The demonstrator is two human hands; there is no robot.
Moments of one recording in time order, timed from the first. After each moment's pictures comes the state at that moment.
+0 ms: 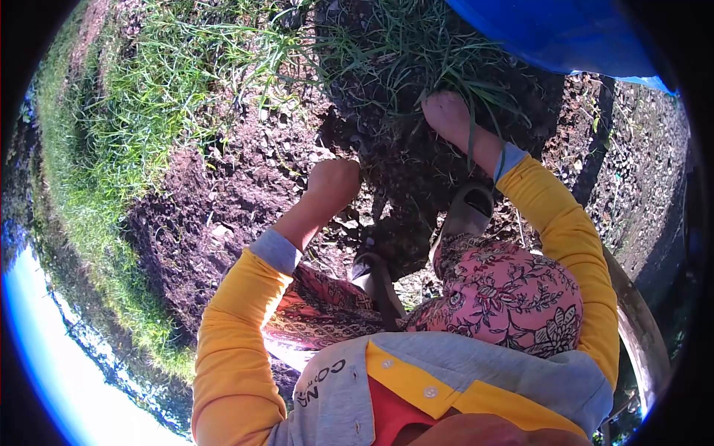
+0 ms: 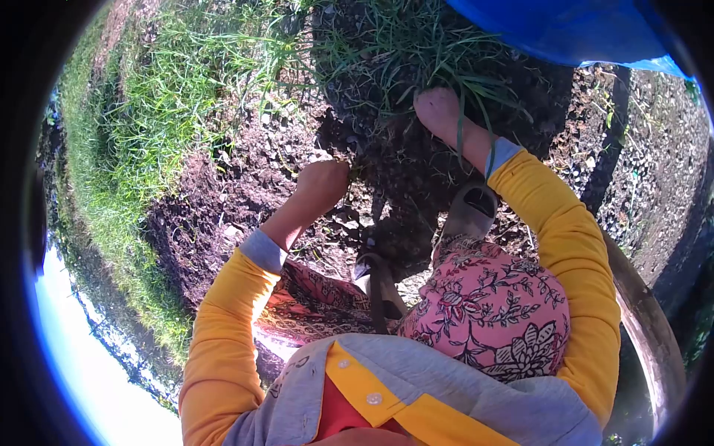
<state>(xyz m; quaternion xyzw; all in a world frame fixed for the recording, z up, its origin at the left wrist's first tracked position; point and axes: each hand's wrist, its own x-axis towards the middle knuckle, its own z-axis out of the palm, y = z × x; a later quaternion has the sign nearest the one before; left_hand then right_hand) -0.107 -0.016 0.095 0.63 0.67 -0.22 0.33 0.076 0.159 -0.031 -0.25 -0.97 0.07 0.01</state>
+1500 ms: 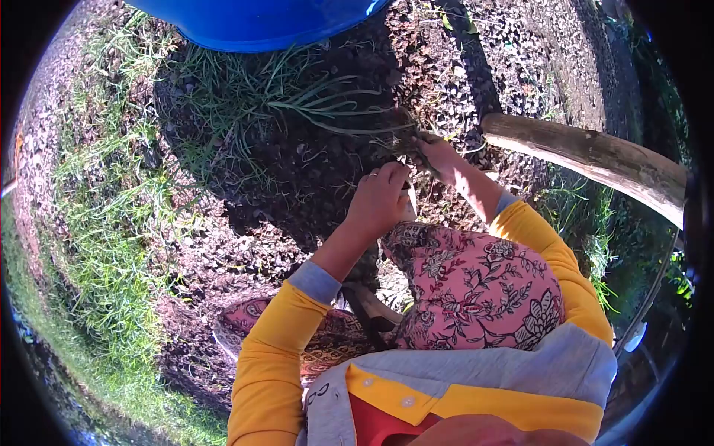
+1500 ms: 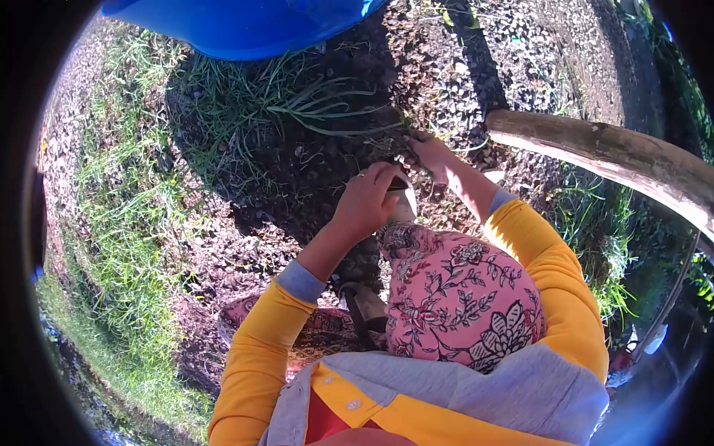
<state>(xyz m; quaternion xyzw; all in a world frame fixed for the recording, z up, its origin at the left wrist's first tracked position) 0.100 0.038 0.086 0.79 0.43 0.13 0.42 0.298 0.068 0.030 -0.67 -0.15 0.69 0.21</state>
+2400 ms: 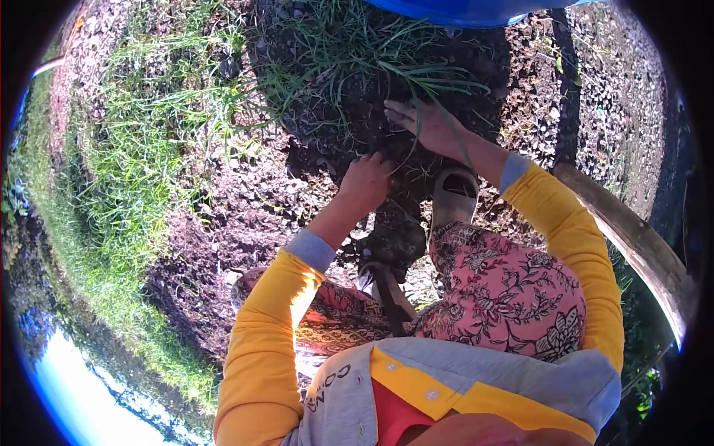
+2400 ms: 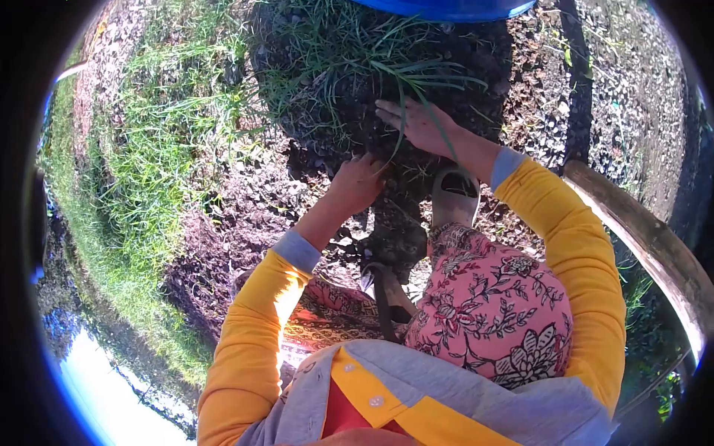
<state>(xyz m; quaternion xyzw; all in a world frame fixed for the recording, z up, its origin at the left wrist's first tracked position) -0.026 0.020 0.045 0.77 0.55 -0.04 0.33 0.151 0.143 0.006 -0.22 -0.96 0.16 0.00</state>
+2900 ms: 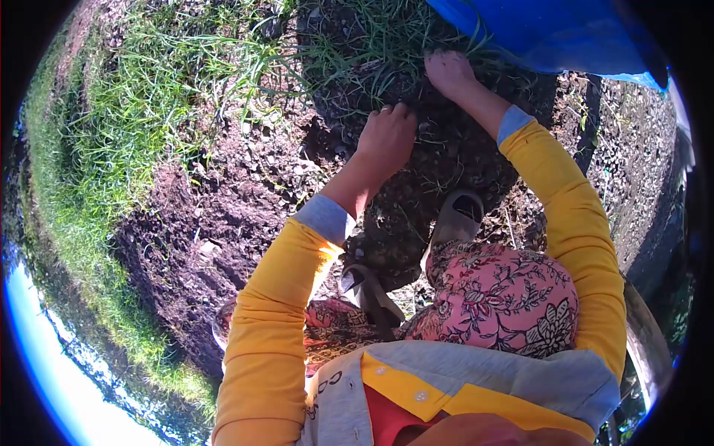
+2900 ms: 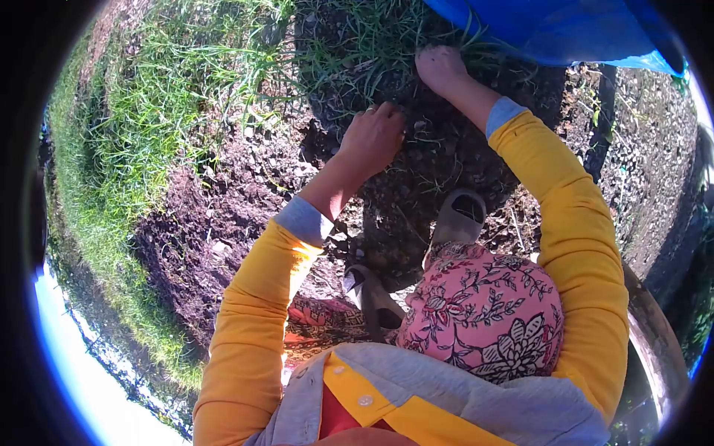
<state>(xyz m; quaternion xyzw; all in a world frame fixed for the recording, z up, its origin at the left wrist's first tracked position) -0.047 0.081 0.061 0.73 0.65 0.01 0.22 0.062 0.252 -0.013 -0.31 -0.94 0.00 -0.10</state>
